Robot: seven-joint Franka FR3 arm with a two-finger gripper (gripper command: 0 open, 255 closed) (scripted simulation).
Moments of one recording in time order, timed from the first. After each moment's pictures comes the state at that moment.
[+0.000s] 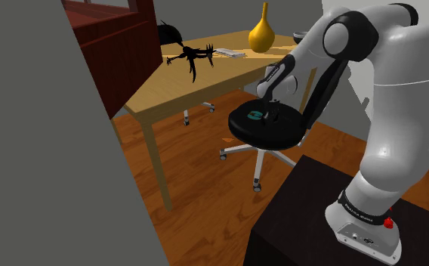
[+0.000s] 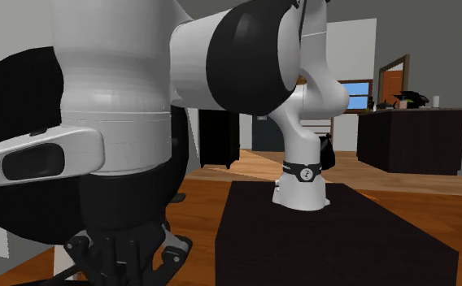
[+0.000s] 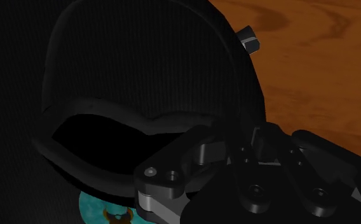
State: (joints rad) arm -0.28 0.42 -0.27 -2.11 0.04 2.46 -0.52
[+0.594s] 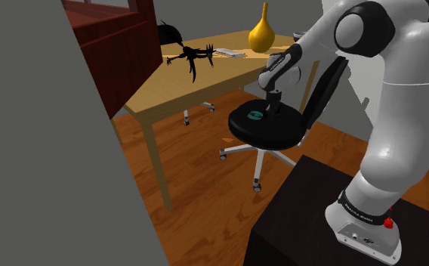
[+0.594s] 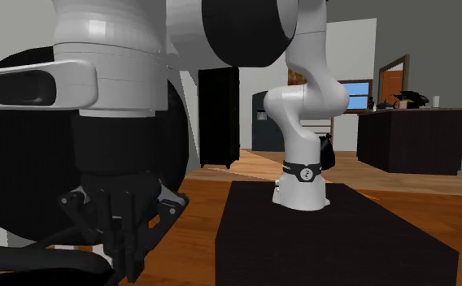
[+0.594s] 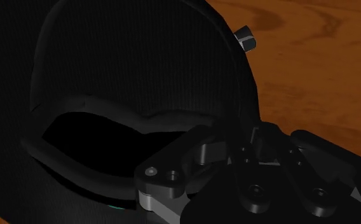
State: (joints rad) arm -0.27 0.33 -0.29 -2.10 0.01 2.36 -0.52
